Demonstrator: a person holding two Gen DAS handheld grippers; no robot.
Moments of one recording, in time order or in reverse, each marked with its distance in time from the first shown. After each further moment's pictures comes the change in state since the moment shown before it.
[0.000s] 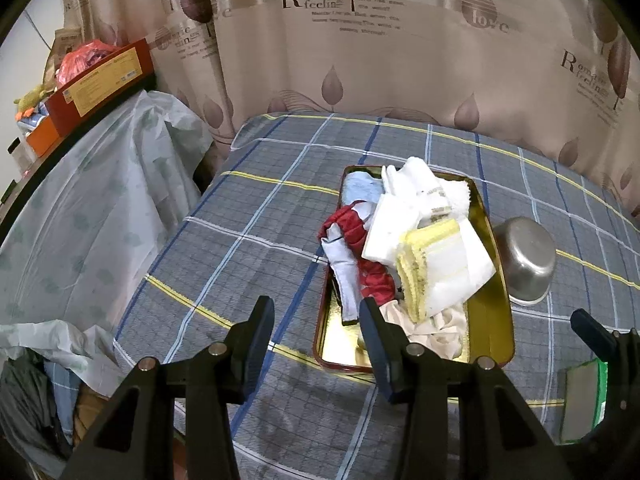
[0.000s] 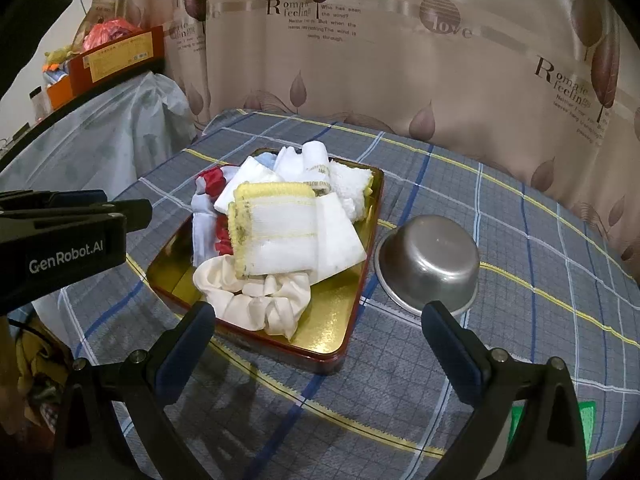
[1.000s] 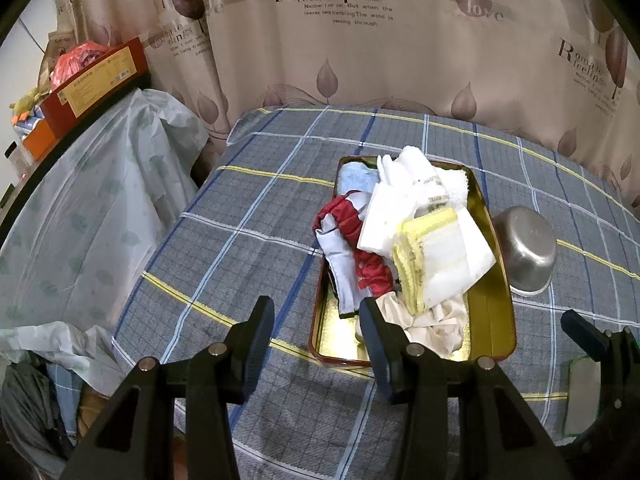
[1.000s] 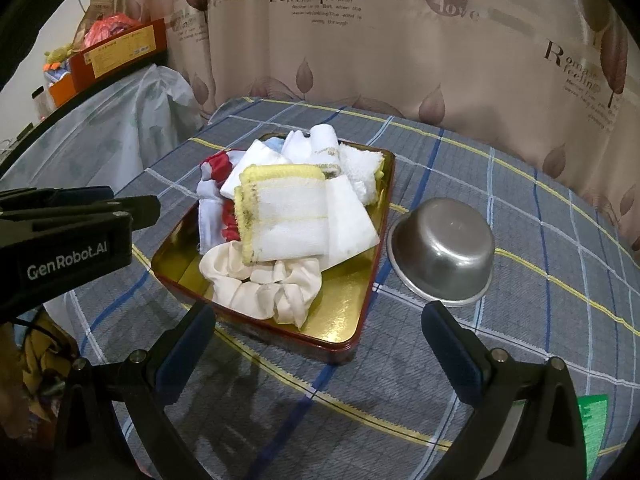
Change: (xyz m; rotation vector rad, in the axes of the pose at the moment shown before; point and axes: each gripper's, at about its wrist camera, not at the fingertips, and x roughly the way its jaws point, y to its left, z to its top) left arm 0.004 -0.006 -0.003 0.017 0.024 0.002; right arm 0.009 0.002 -0.004 0.016 0.048 0.038
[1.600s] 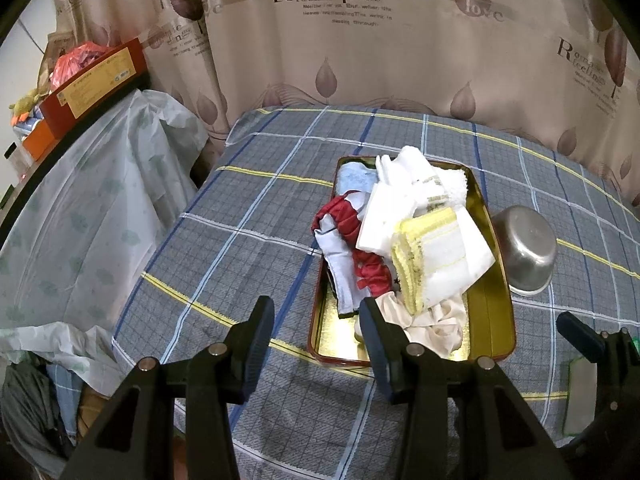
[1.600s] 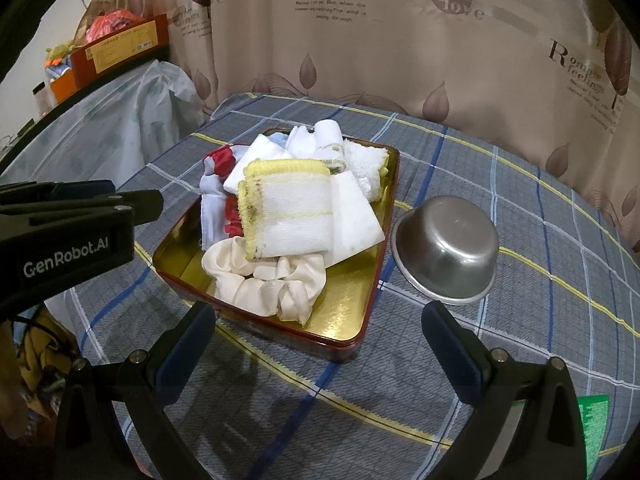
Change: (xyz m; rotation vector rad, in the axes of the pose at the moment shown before) left arm -0.002 0.001 0.001 0.001 0.001 -0.004; right arm 0.002 0.003 -0.002 -0.011 0.009 0.001
